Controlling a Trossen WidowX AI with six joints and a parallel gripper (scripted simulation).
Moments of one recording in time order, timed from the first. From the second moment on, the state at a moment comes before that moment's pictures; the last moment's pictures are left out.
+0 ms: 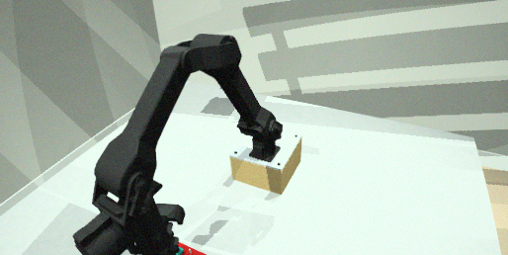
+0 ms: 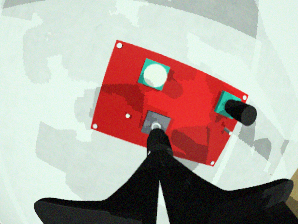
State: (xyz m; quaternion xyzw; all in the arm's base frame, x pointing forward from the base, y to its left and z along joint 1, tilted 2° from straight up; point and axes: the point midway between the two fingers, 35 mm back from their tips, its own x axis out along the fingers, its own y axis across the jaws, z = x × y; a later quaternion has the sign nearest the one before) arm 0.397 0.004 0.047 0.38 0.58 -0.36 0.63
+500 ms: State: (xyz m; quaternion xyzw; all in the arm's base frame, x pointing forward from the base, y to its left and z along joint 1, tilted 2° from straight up) arm 0.396 0.004 0.044 0.38 0.58 -0.36 0.63
